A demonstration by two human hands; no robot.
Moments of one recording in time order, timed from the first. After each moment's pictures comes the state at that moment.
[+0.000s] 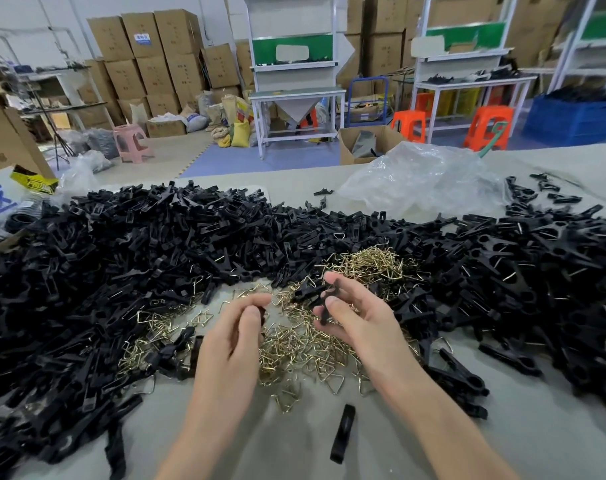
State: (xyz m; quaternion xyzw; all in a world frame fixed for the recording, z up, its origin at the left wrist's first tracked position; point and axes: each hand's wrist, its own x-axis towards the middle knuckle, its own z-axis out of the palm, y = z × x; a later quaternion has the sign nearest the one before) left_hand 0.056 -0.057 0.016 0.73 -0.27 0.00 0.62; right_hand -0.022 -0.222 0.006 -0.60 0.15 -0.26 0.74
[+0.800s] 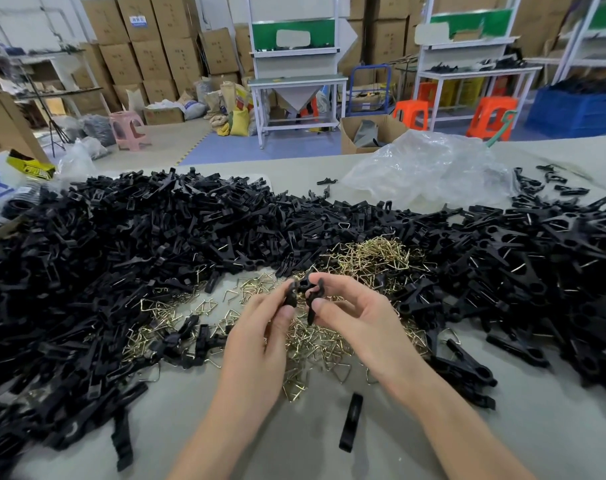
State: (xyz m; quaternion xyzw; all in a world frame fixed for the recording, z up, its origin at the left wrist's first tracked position) left_hand 0.046 -0.066 0.017 0.77 -0.35 0.01 0.53; right_hand -0.030 -0.210 0.016 -0.70 0.10 -0.23 0.67
